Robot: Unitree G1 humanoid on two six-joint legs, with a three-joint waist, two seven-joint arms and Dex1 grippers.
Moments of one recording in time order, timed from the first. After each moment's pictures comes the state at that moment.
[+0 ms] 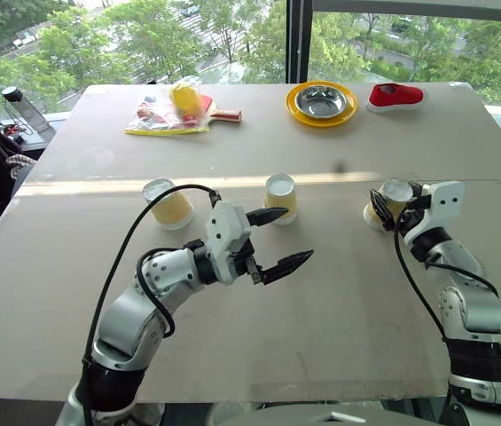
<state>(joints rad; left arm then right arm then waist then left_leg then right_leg) -0.15 0.50 -0.12 -0.53 -0.51 0.38 -0.77 -0.20 -0.26 -0.17 -0.15 0.28 0.28 0.33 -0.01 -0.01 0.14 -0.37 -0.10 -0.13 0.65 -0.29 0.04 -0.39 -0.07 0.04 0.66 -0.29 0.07</state>
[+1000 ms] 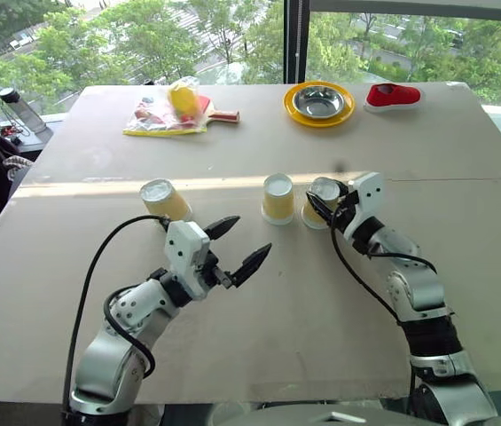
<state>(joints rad) 0.12 0.46 0.03 -0.56 -0.47 0.29 -0.62 -0.36 -0.15 0.09 -0.02 0.23 0.26 0.41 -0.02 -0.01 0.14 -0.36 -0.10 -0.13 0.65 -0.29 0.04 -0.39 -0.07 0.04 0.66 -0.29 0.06</state>
